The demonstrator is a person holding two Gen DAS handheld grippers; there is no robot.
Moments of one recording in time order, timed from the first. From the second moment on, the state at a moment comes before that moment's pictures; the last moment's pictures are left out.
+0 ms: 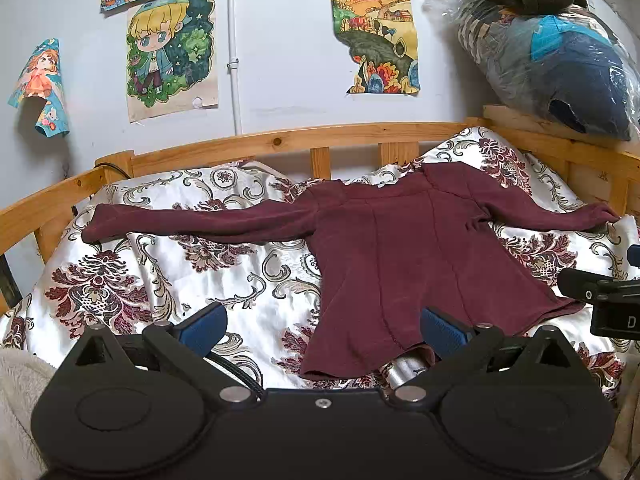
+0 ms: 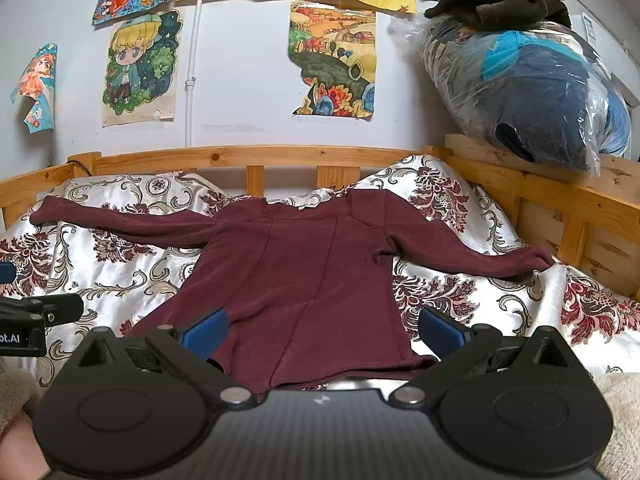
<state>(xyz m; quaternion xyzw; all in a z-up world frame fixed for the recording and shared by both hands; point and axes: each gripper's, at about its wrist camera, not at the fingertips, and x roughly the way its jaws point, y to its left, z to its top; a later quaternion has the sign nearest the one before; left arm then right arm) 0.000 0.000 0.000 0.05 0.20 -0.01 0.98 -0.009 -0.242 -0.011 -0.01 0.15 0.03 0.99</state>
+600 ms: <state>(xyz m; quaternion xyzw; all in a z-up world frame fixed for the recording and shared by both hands) 0.020 -0.005 0.002 0.06 0.25 -0.03 0.97 0.015 -0.257 -0.009 0.02 0.21 0.01 0.98</state>
